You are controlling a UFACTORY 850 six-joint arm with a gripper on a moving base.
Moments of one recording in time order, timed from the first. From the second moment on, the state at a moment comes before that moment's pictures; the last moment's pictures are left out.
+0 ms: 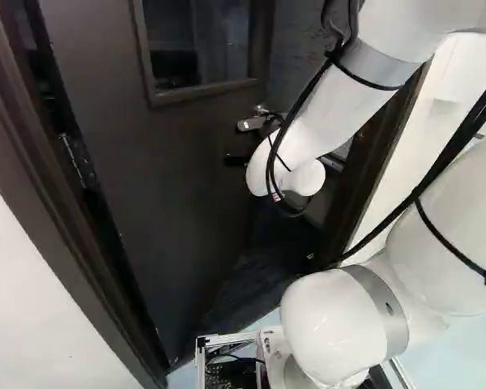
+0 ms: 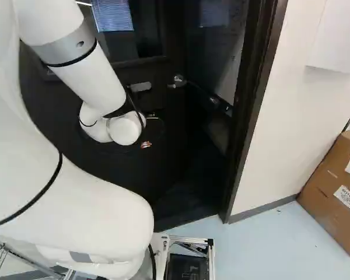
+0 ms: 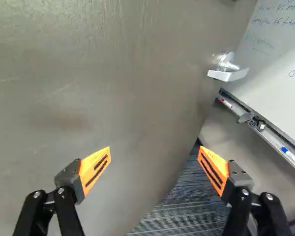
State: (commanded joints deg) arm 5.4 11.3 -18.4 -9.7 44.7 0.0
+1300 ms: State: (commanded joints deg) arm 8.1 4.4 -24.8 -9.7 44.7 0.0
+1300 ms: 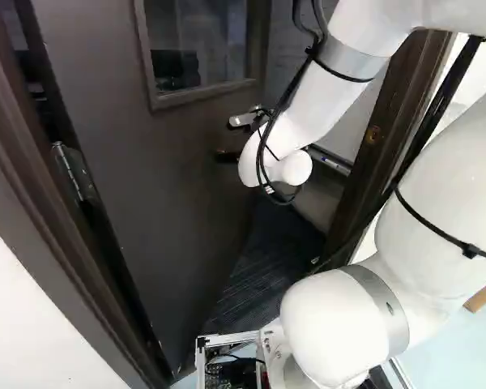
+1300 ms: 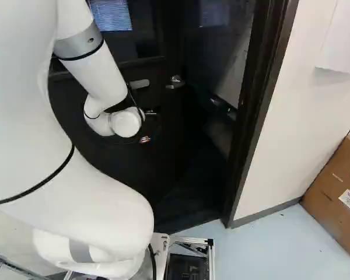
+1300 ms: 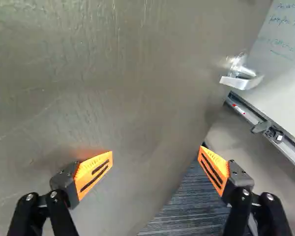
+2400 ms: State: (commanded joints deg) arm 15.1 -9.8 -39.7 -9.7 44.7 0.0
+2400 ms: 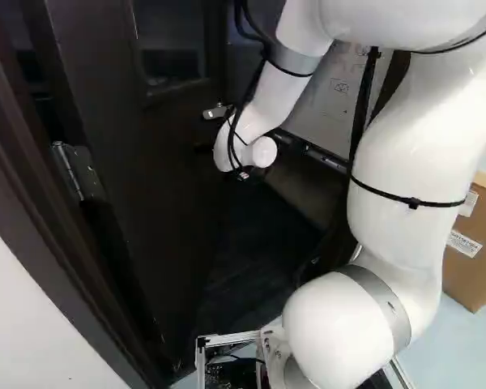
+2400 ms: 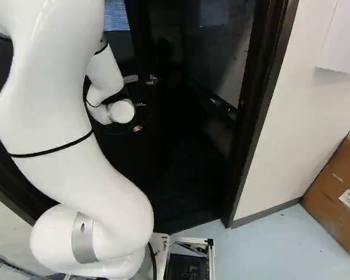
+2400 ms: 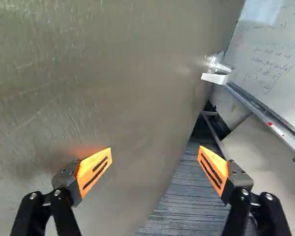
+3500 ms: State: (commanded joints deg) arm 21.3 -23.4 -55.6 -12.5 44.7 0.0
